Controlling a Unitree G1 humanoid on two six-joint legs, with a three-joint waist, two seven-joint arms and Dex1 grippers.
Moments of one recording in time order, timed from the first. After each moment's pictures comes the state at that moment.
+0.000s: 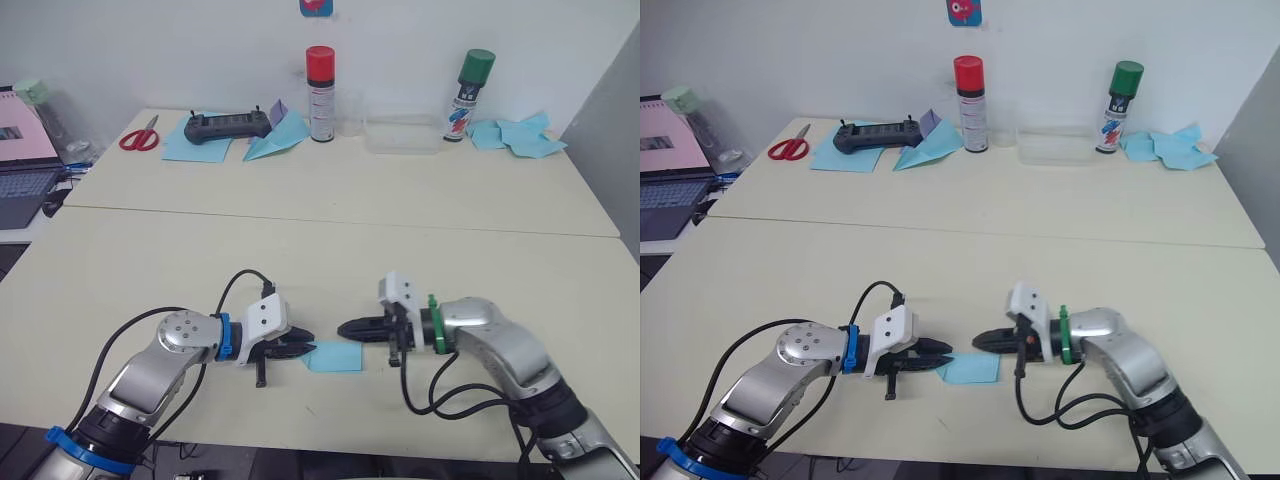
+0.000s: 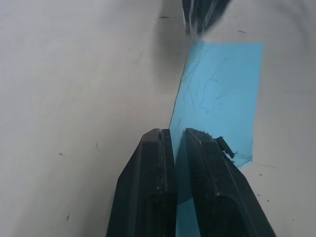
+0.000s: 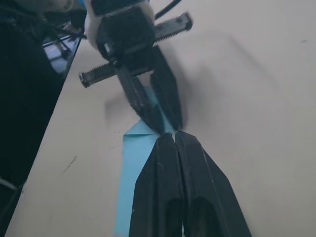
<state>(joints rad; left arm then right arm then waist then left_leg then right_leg) -0.15 0.76 -0.25 -0.21 -0.26 0.32 -1.06 -0.34 -0.46 0.42 -0.20 0.32 0.58 1.00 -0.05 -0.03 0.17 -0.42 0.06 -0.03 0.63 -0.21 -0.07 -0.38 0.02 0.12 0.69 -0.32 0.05</state>
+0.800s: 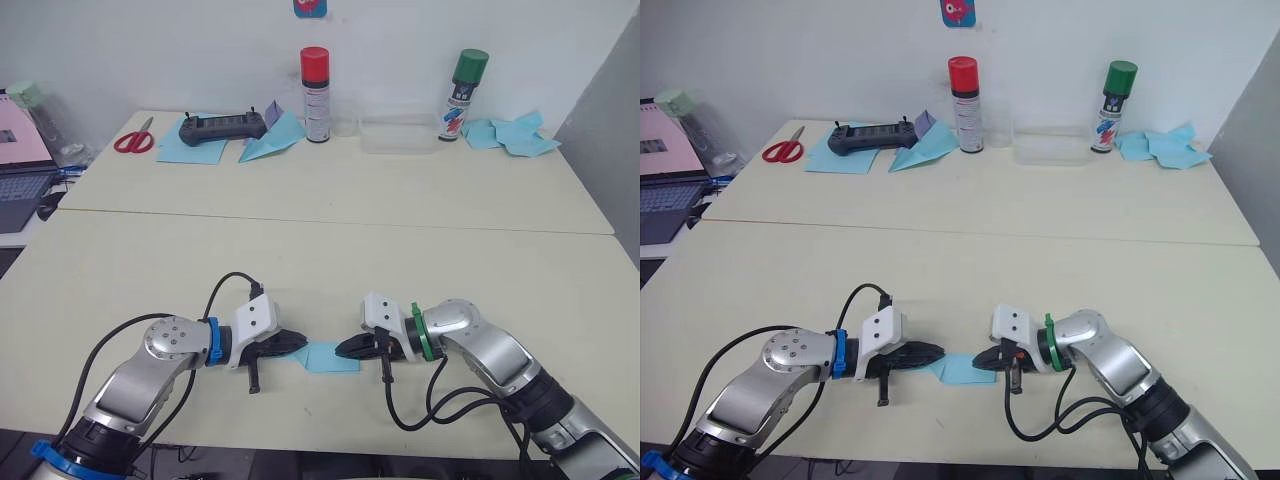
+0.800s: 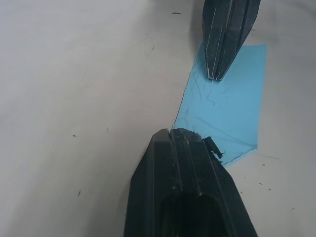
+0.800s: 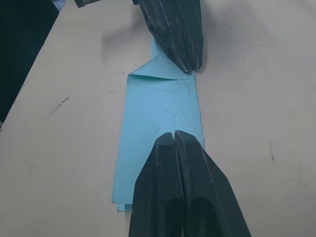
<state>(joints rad) -0.09 0.77 -0.19 -0.24 -0.27 0.33 -1.04 -0.39 -0.50 0.52 -0.15 0.21 0.49 1.04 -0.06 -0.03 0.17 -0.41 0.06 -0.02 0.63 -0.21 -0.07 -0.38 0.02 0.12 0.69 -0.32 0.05</state>
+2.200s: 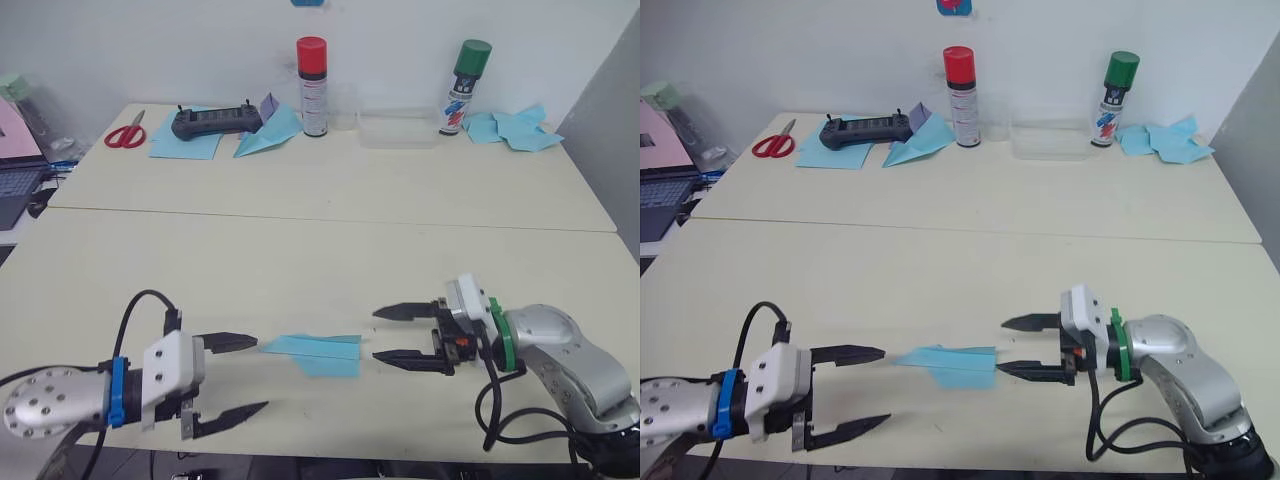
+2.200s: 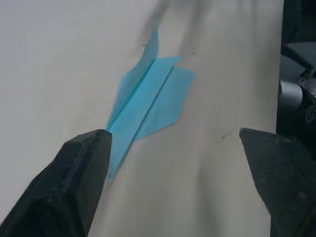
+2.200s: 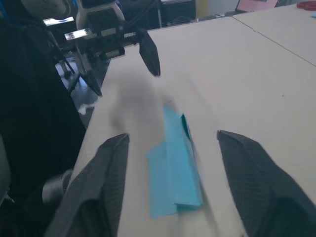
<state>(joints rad) 0.49 0.82 0.36 -0.65 -0.46 0.19 -1.15 -0.07 -0.67 0.11 -0.51 0.49 0.38 1.13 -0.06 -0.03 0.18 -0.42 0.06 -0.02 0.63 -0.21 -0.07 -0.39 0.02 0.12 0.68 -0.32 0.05</state>
